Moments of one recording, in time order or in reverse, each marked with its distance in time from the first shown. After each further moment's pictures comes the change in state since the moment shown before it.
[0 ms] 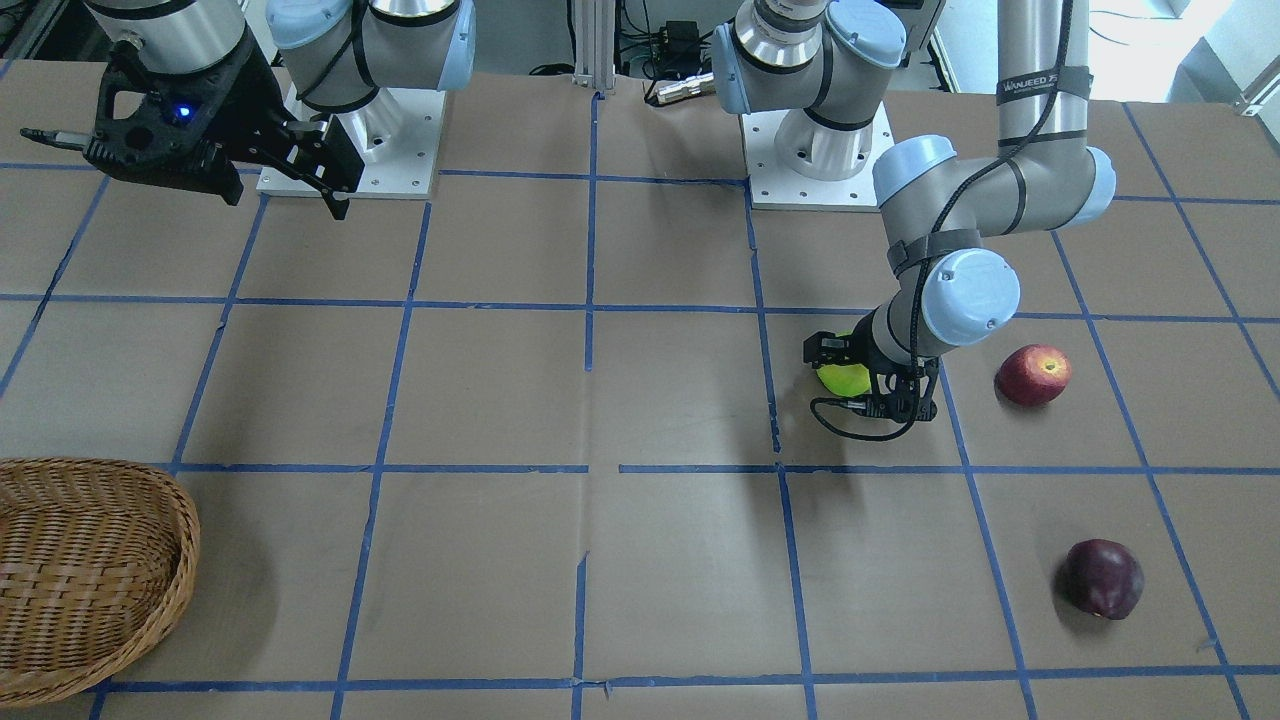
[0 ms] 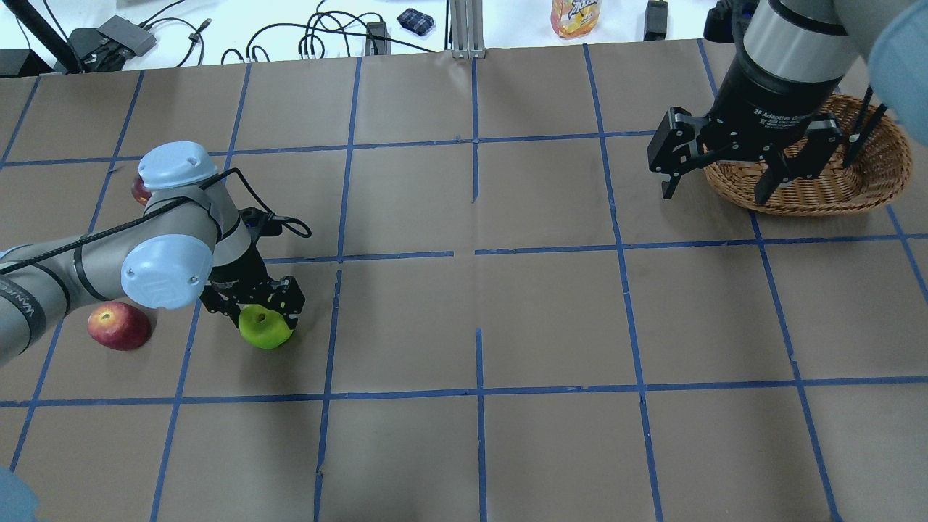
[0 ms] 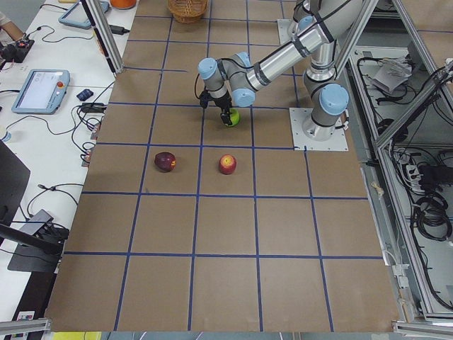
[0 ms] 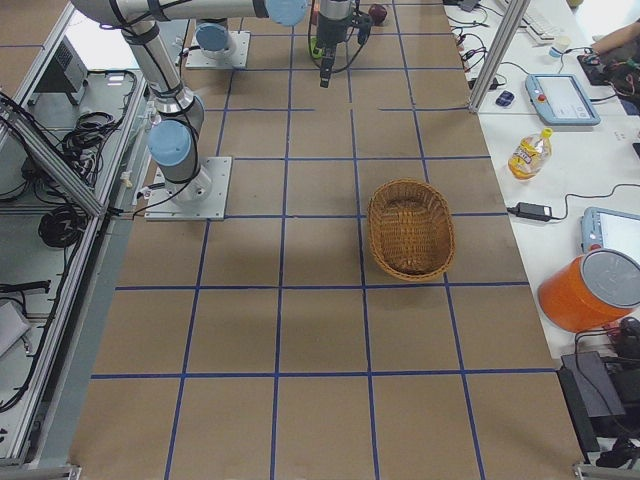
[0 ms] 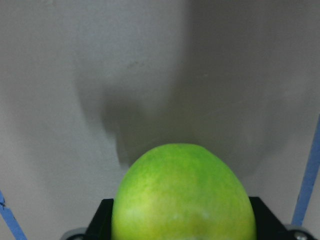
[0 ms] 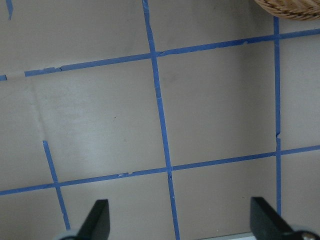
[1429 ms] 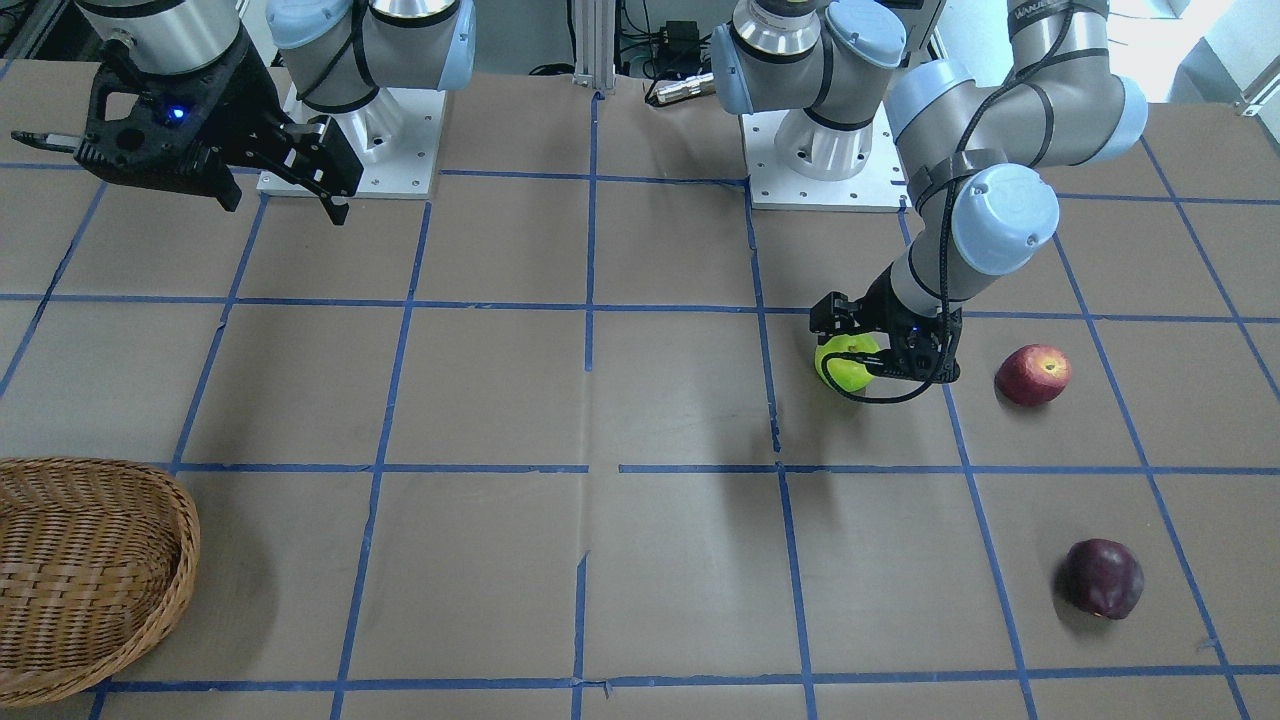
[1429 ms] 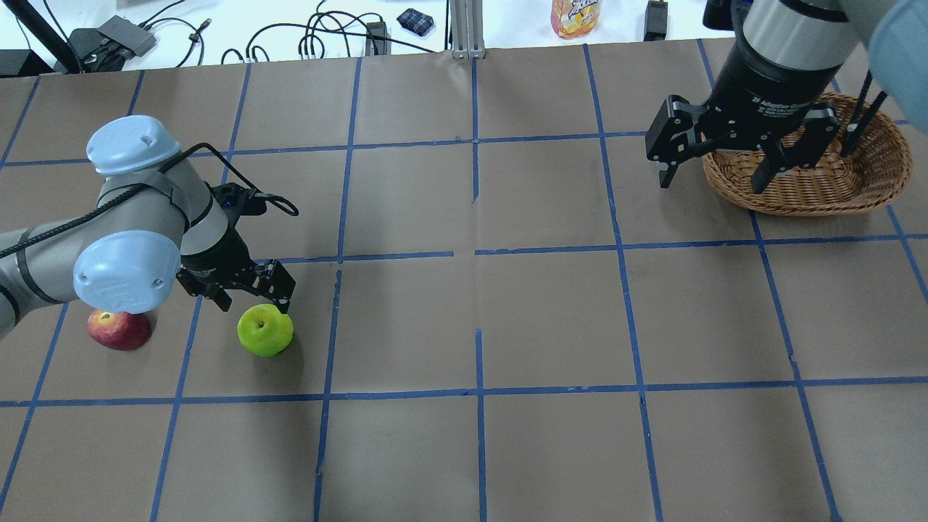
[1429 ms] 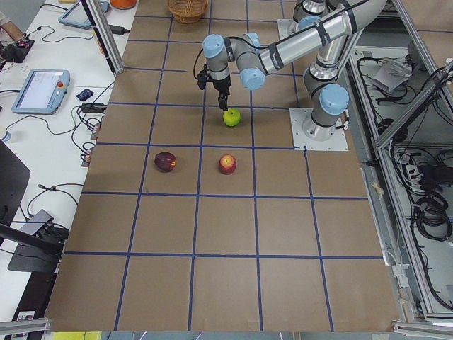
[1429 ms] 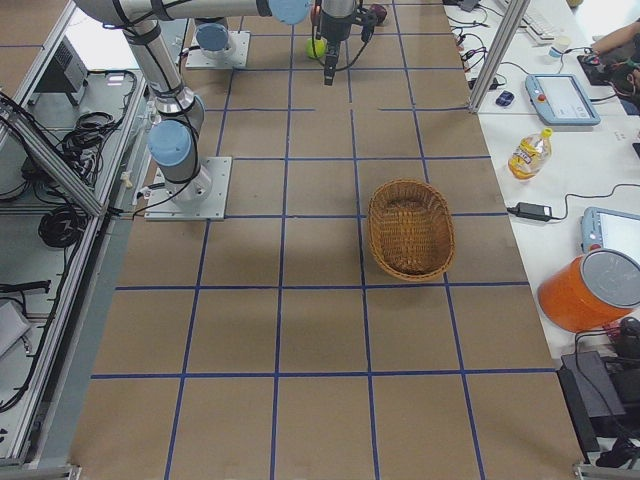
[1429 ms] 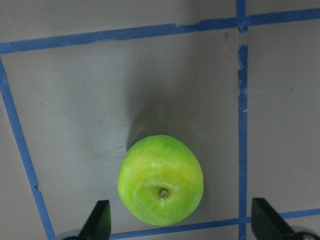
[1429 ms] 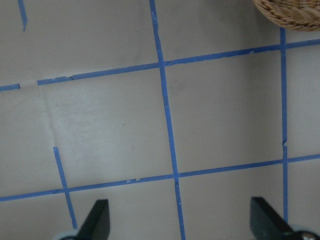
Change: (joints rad) left arm 0.013 0.133 -0.022 -0.040 -0.009 0.107; right arm 0.000 0.011 -0.016 -0.010 -0.001 0.000
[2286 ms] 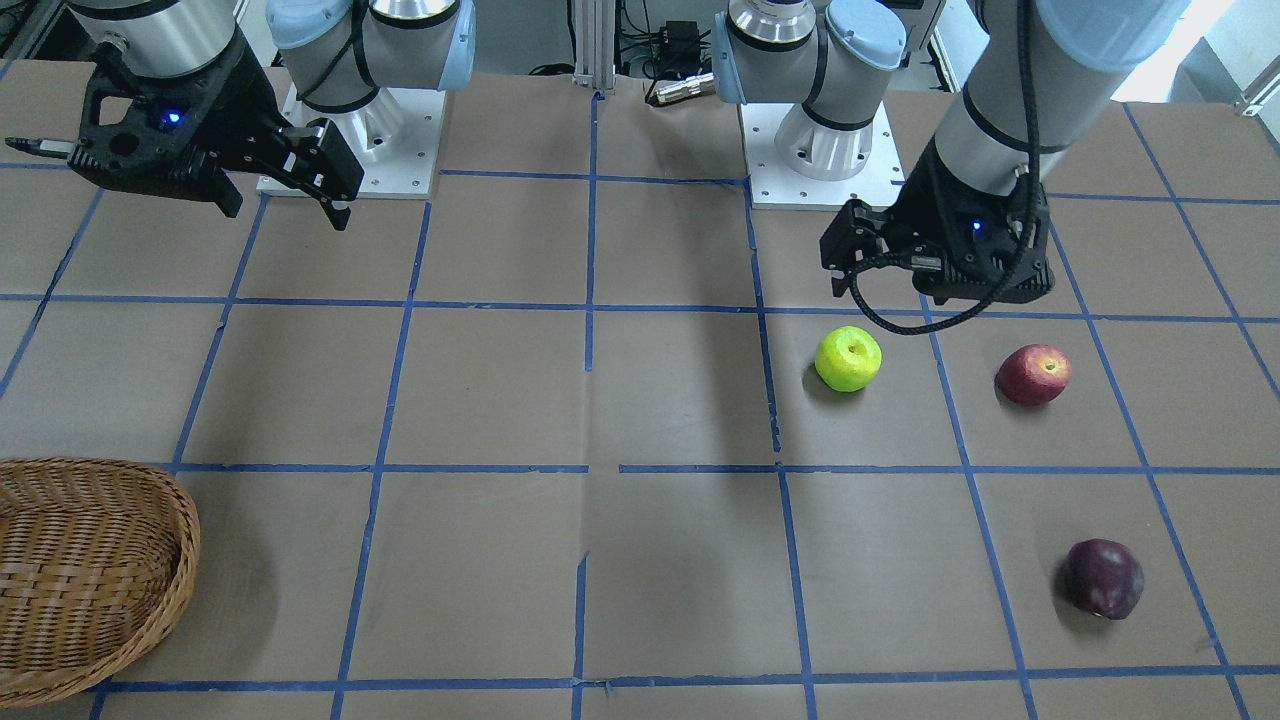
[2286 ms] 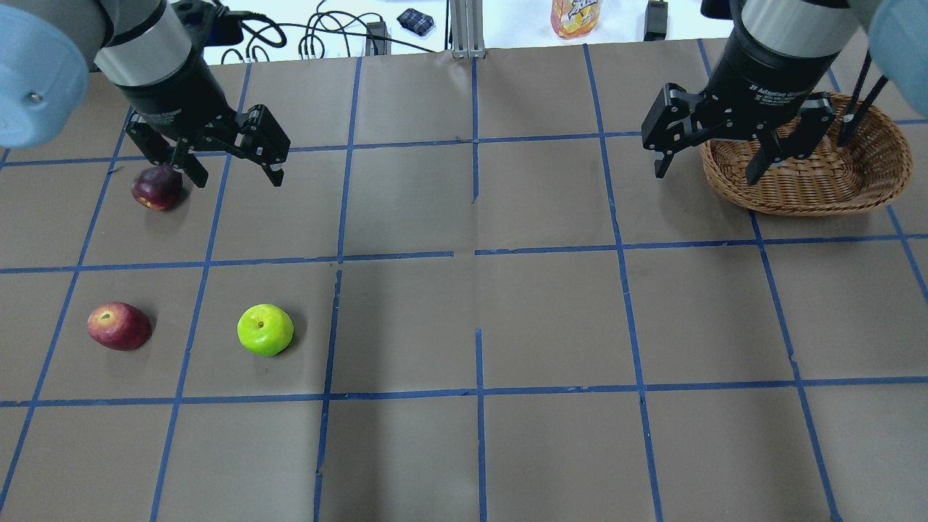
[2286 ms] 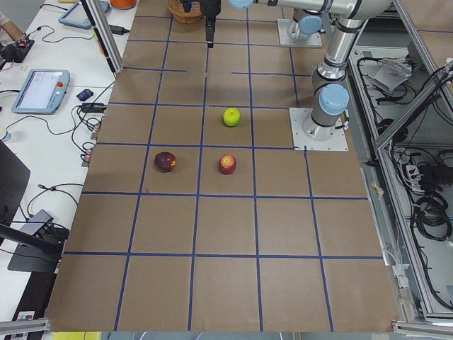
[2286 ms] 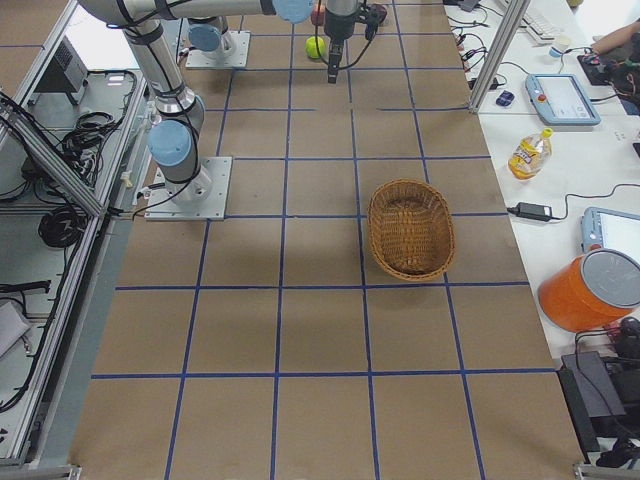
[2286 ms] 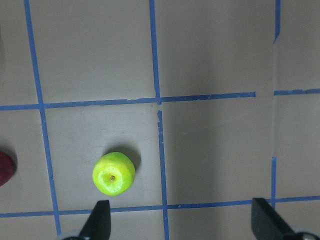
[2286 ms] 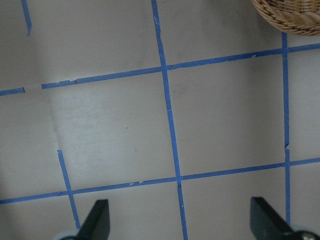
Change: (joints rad) left arm -0.098 0.054 0.459 -0.367 -0.034 -0.123; right arm -0.001 0.021 -0.031 0.002 0.031 0.000
